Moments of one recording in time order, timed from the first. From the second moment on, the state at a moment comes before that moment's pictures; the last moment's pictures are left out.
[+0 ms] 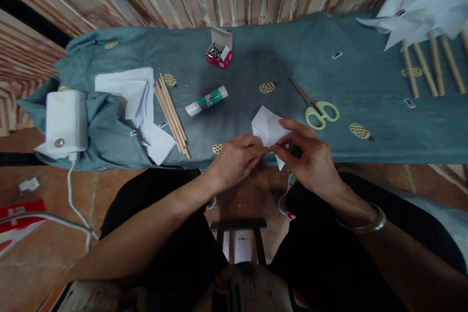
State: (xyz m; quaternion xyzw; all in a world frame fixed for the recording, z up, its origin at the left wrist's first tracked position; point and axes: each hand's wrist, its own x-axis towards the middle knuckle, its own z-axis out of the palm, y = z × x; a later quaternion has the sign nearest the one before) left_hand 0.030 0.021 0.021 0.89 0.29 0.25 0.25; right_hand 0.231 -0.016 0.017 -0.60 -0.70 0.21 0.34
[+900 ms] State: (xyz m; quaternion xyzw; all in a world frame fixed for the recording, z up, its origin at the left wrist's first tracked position) left_hand 0.032 0.022 0.021 0.88 0.31 0.24 0.26; right_hand 0.230 -0.018 0.017 -0.57 -0.73 0.17 0.34
